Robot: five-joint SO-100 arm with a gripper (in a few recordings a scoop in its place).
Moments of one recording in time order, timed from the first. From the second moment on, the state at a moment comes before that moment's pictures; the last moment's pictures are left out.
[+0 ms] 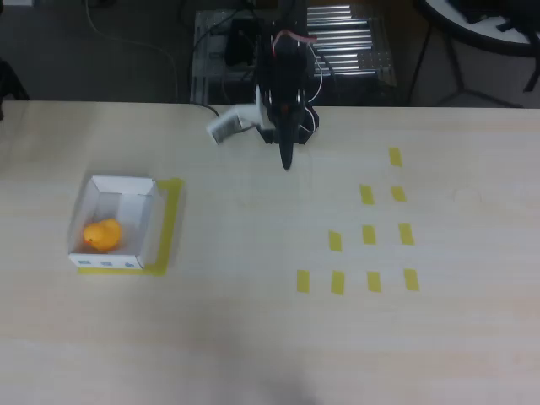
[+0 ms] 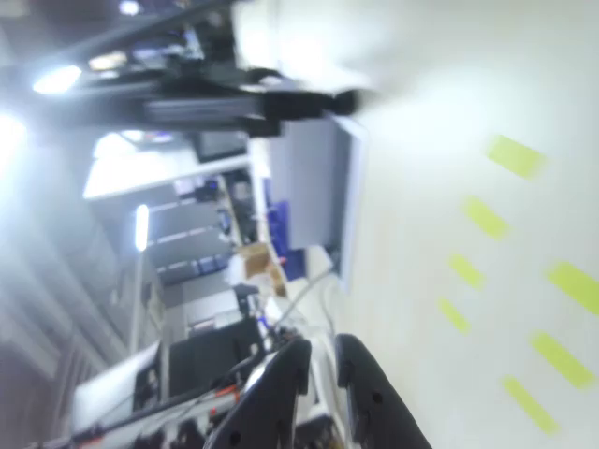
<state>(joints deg) -4.8 181.4 153.0 48.7 3.0</state>
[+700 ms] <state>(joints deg) -4.8 188.3 173.9 58.8 11.4</state>
